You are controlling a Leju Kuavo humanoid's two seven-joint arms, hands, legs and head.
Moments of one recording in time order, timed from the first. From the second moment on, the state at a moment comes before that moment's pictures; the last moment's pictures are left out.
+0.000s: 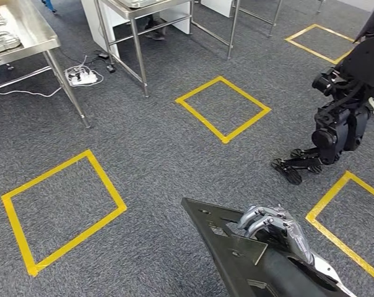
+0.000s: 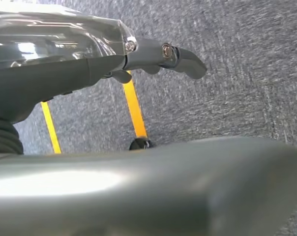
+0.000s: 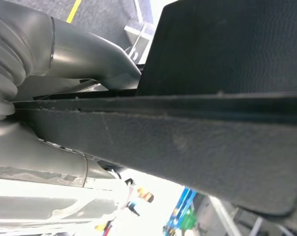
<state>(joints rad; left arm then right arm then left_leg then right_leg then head) -0.09 -0.08 1.40 -0.24 -0.87 -0.10 -0.19 0.17 -0.14 0.18 -1.99 0.15 0.29 -0.70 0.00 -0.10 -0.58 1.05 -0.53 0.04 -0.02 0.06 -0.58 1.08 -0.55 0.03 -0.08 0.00</state>
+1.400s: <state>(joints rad) -0.09 -0.11 1.41 -0.24 -0.85 -0.13 -0.21 0.15 -0.12 0.17 -1.97 0.15 0.33 -0.67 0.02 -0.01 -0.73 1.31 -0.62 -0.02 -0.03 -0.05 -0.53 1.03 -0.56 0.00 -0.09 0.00</state>
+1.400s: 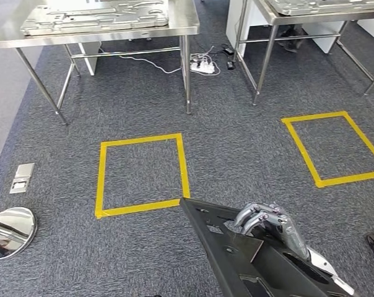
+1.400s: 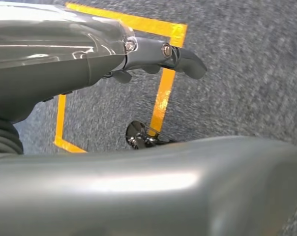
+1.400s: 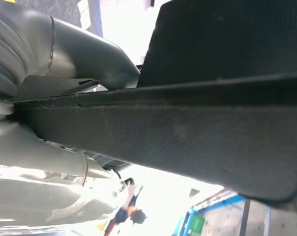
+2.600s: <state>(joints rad) -0.08 -0.11 1.43 -0.24 -0.80 -0.16 -0.21 0.14 -0.10 0.16 -1.95 0.12 0.35 -0.67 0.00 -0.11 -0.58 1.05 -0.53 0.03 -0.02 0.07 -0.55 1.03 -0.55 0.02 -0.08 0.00</state>
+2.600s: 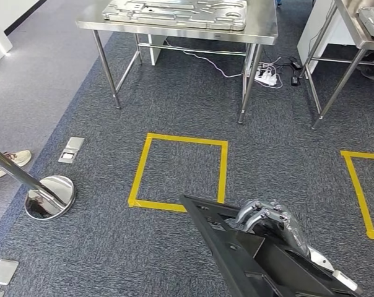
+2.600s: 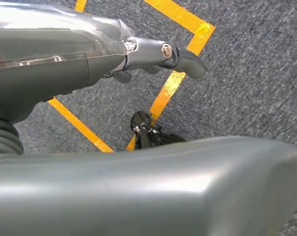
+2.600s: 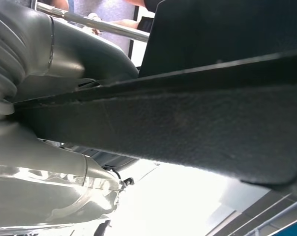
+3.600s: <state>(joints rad) -0.08 -0.12 1.44 -0.24 -0.80 -0.16 -0.21 0.12 -0.09 0.16 -1.93 0.12 0.36 -0.67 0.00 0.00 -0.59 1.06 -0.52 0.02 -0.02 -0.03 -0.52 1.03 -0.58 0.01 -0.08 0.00</state>
